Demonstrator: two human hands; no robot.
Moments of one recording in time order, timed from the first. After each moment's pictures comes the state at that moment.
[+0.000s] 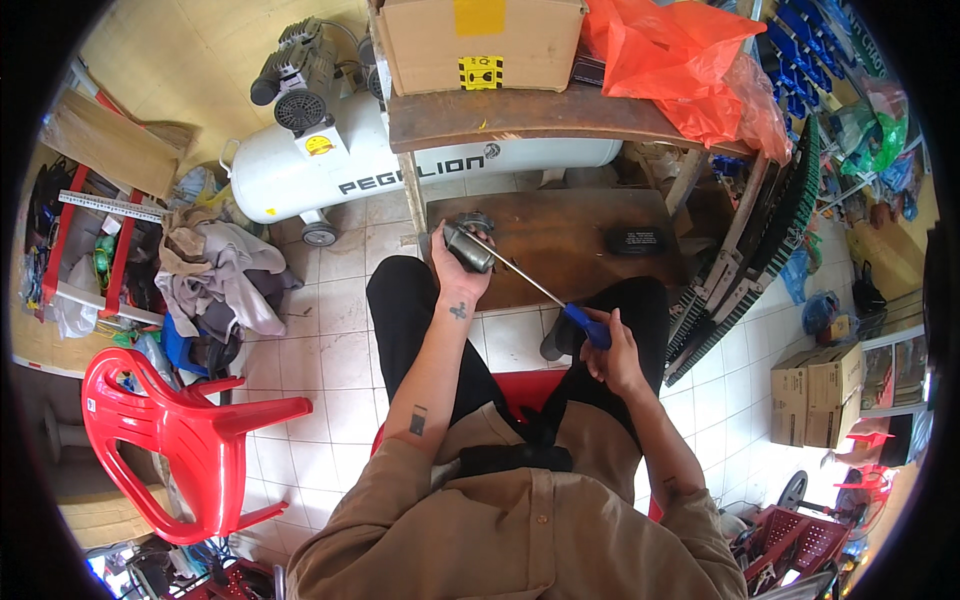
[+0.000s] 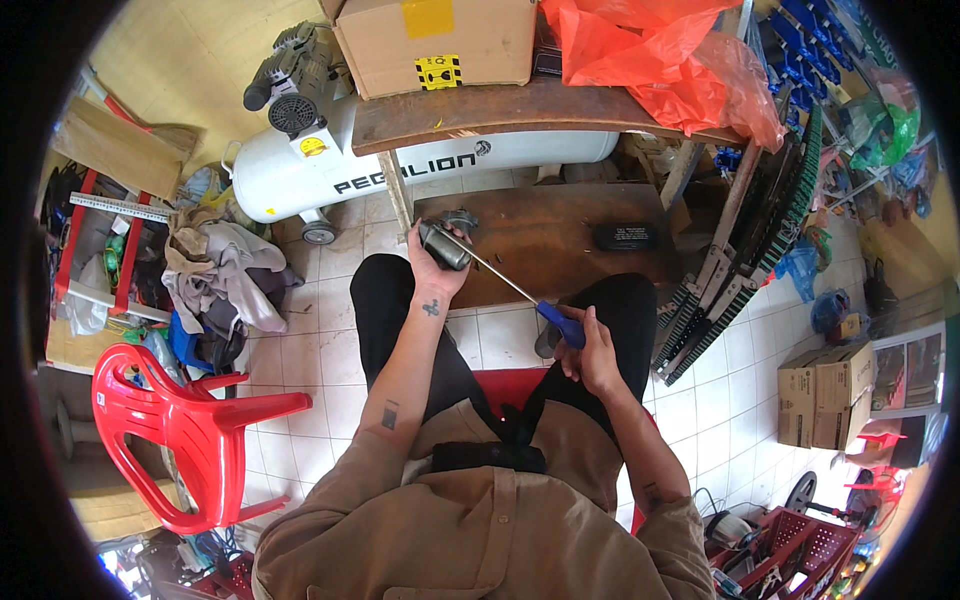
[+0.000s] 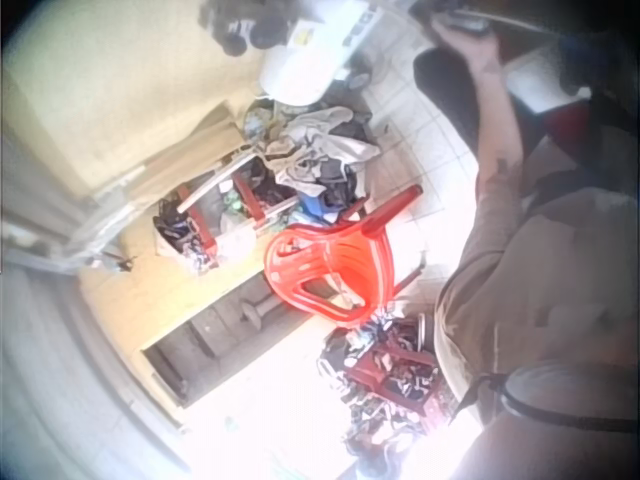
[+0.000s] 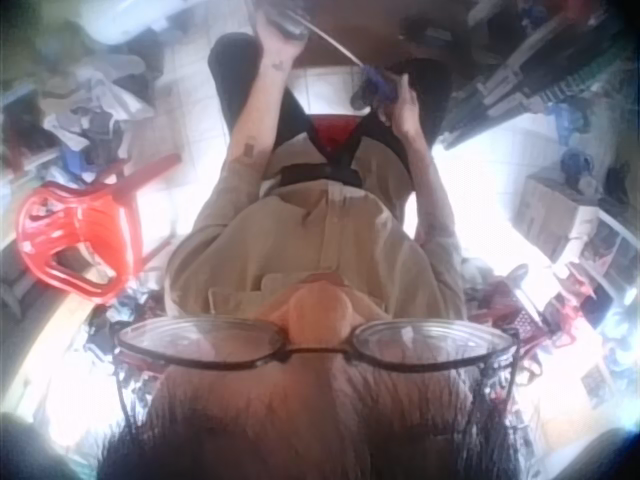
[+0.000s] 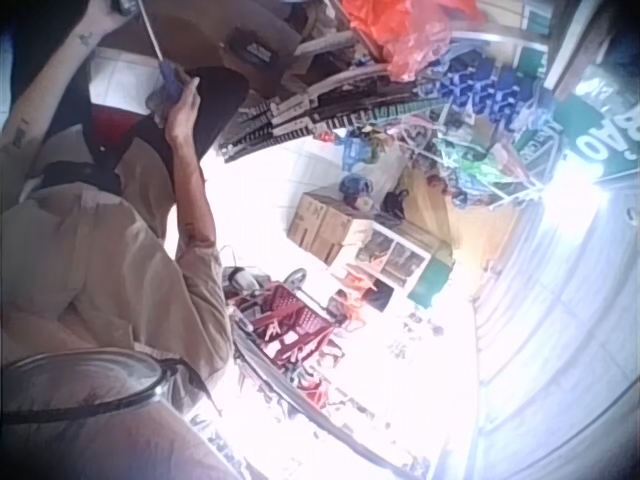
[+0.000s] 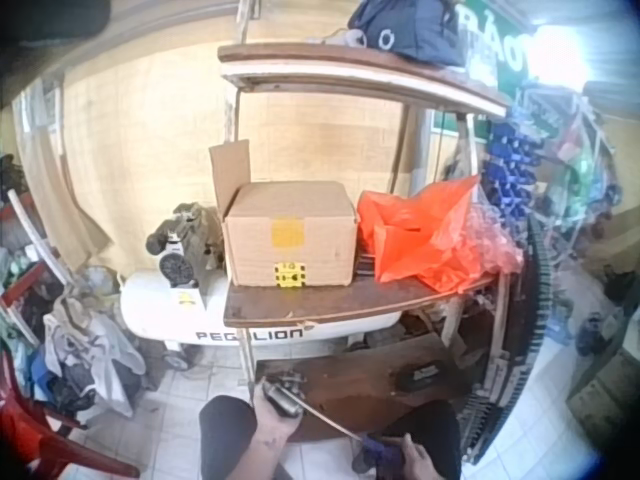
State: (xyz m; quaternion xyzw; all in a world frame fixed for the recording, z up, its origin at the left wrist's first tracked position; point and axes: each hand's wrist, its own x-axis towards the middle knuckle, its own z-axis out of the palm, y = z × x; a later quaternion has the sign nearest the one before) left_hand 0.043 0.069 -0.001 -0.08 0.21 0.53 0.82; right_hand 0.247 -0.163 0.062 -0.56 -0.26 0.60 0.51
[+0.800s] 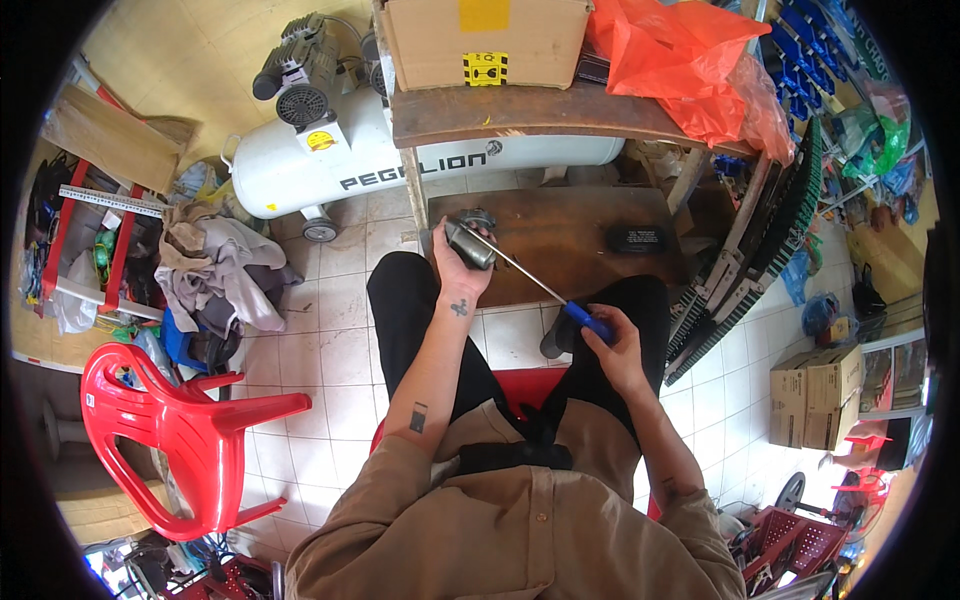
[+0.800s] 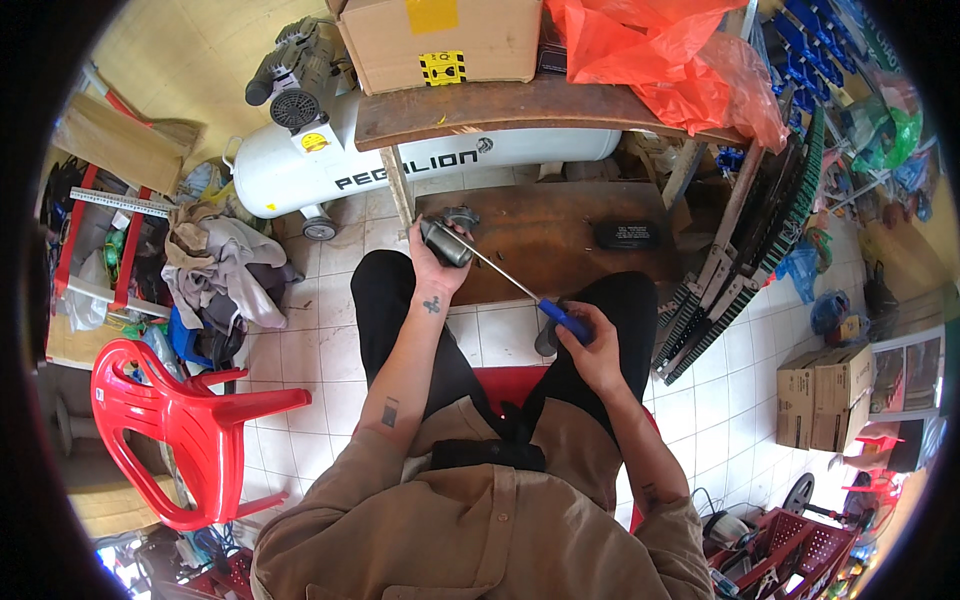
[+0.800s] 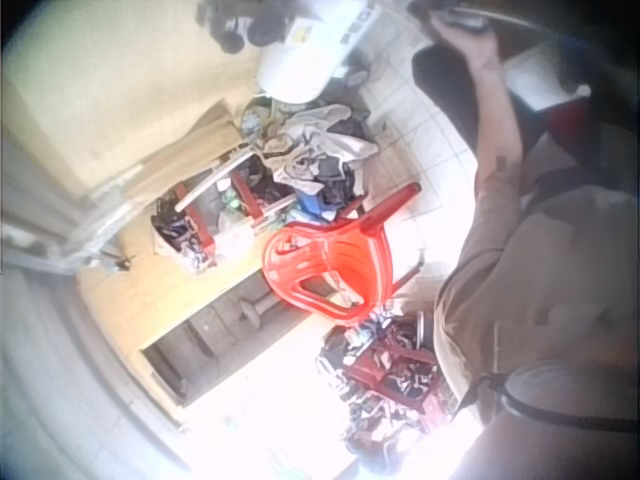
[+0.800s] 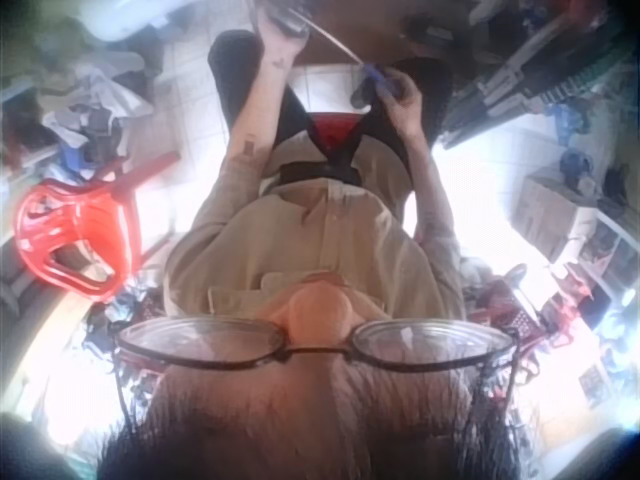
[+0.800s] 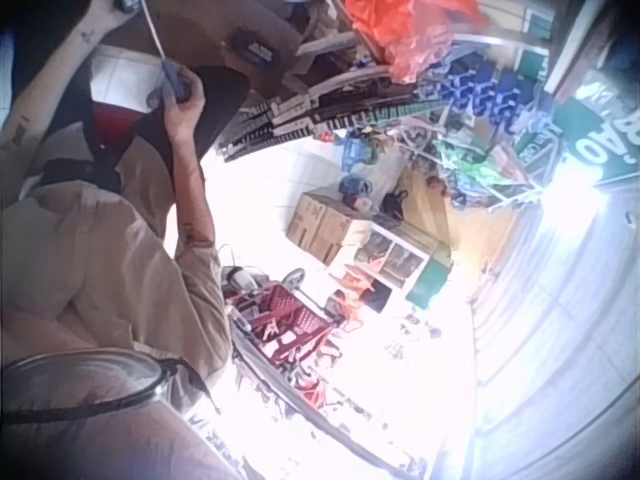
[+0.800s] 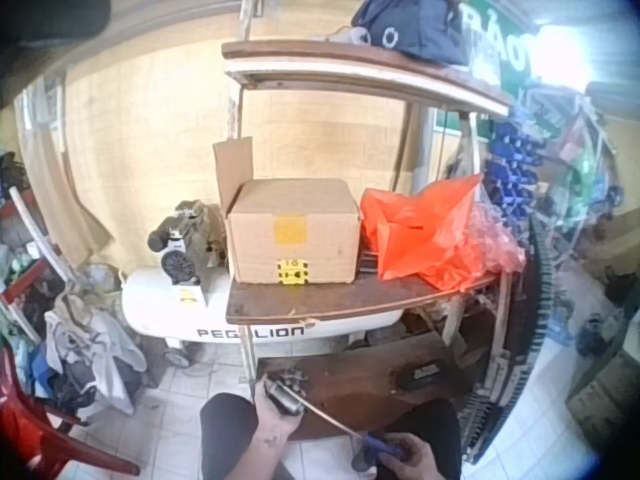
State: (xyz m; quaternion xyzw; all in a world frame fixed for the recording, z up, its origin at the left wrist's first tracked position) left_hand 0.045 0.066 0.005 -0.07 0.22 0.54 0.81; right_hand 0.249 -0.160 0.032 -0.62 -0.53 0.32 0.48
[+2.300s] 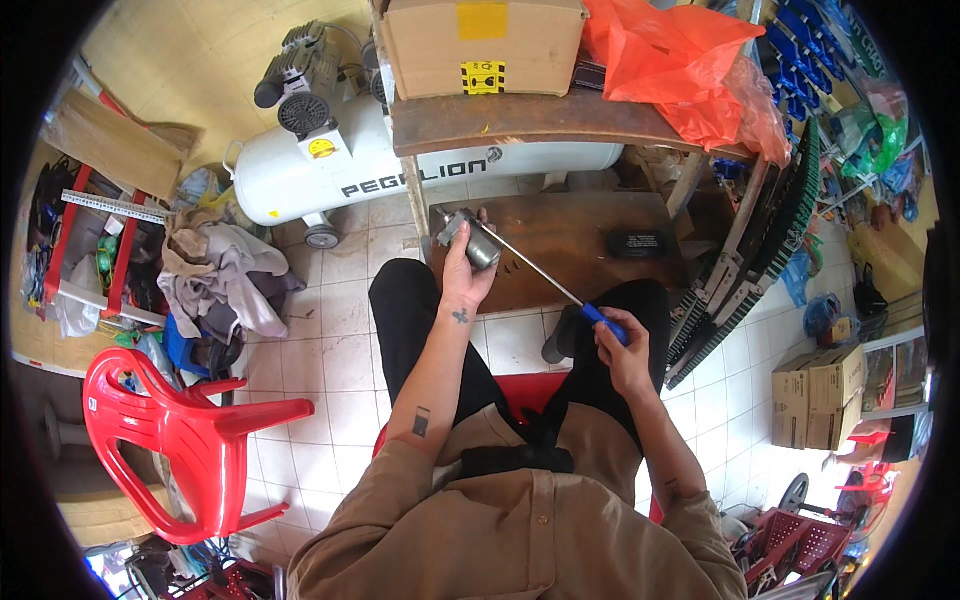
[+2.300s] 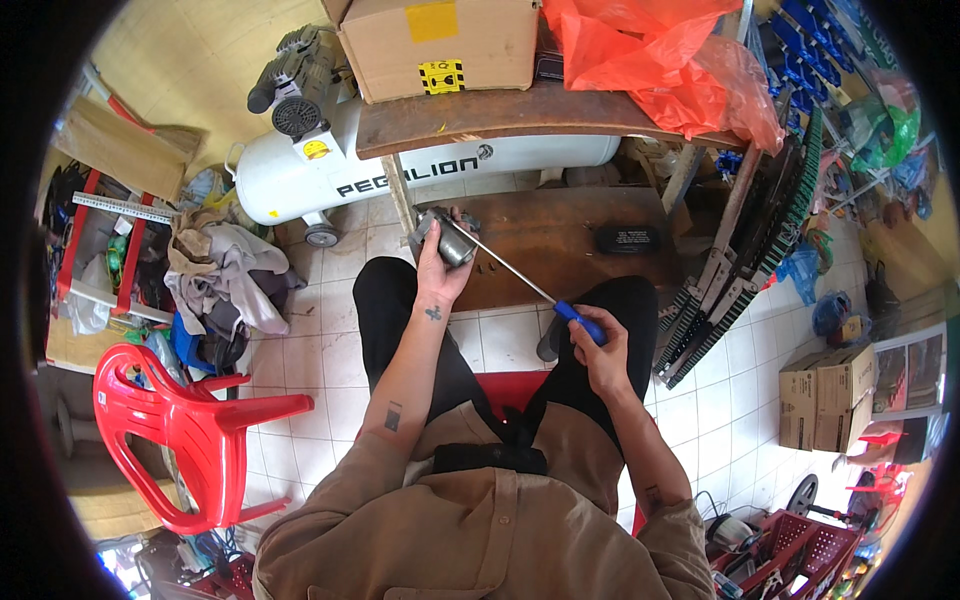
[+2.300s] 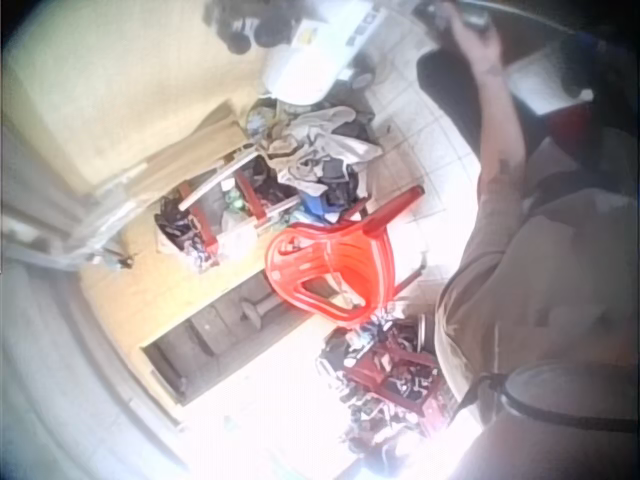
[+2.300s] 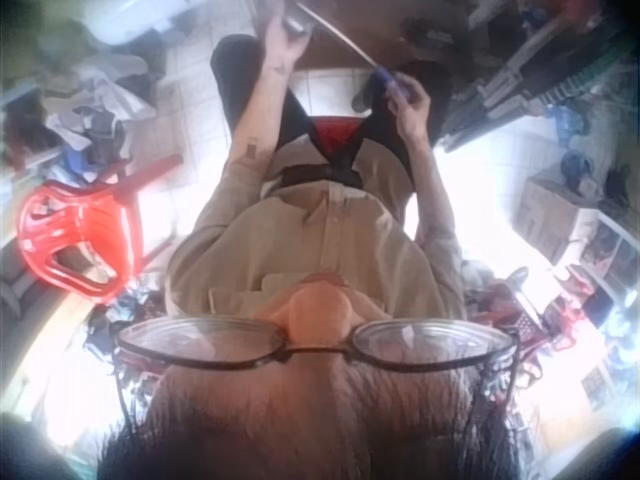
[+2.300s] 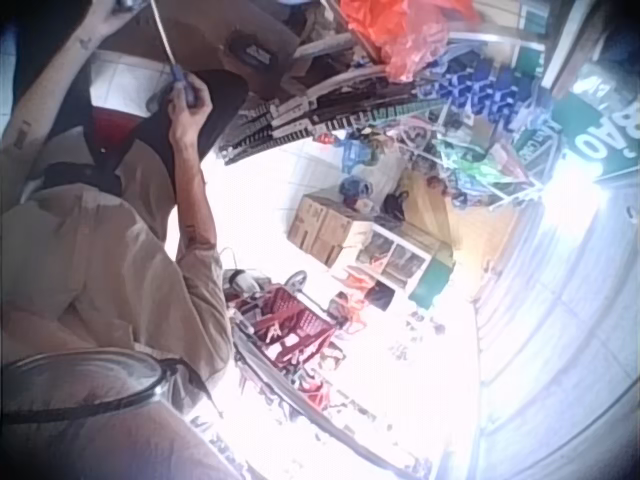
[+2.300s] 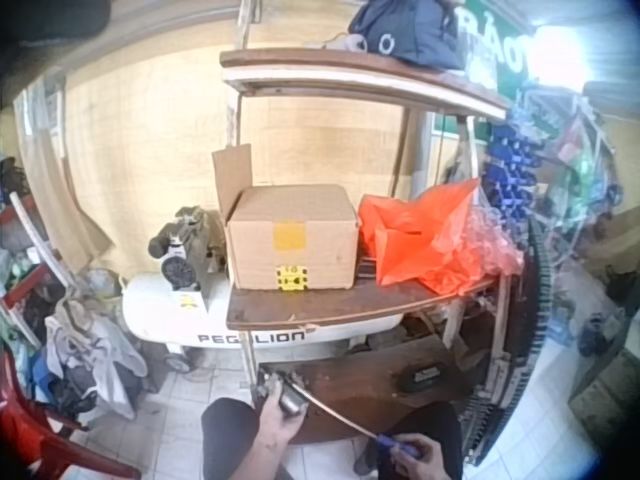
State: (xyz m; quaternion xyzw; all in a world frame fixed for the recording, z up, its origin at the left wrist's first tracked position) left_hand 0.043 0.063 -0.005 0.04 0.12 0.54 0.83; right_hand 0.249 -0.163 0.045 -0.57 -0.30 0.48 0.60
